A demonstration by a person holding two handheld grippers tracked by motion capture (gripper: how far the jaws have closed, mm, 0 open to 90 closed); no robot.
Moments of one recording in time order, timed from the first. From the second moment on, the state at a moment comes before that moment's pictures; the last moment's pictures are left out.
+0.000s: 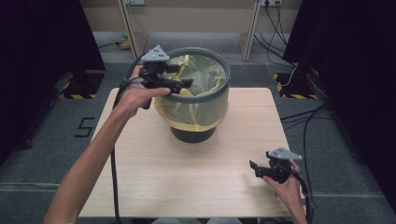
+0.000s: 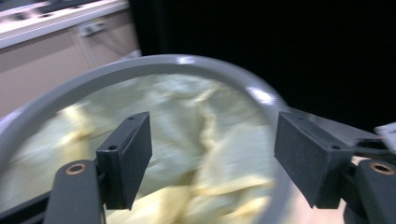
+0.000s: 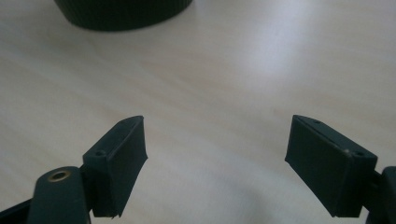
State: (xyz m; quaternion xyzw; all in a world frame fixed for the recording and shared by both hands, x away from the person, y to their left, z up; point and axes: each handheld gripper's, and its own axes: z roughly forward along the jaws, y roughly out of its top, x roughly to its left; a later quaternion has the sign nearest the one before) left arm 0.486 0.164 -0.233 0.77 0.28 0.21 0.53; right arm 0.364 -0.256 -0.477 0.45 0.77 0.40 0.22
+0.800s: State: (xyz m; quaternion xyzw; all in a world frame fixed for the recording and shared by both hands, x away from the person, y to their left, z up) left arm 0.550 0.223 -0.272 0.72 0.43 0.25 0.50; right arm 0.508 -0.231 -0.348 0.43 0.74 0.46 0.24
